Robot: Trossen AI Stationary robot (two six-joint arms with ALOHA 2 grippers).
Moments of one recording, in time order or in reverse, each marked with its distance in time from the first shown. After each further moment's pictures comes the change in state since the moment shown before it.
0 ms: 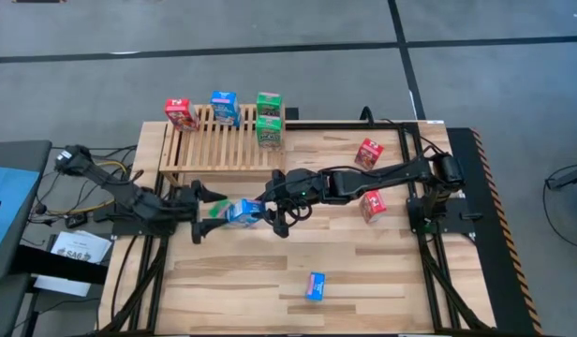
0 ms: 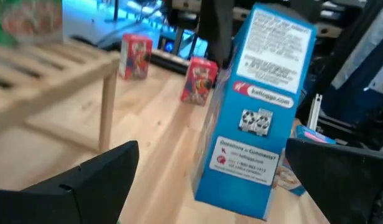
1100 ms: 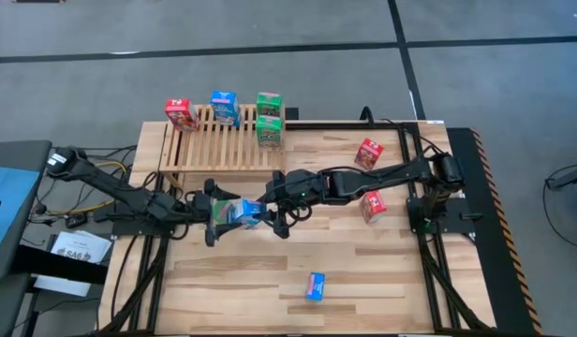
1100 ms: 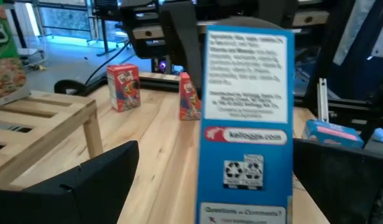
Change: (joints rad) left arm 0.129 0.263 0.000 0.343 0.155 0.282; right arm 0.003 0.000 0.000 -0.025 -0.002 0.029
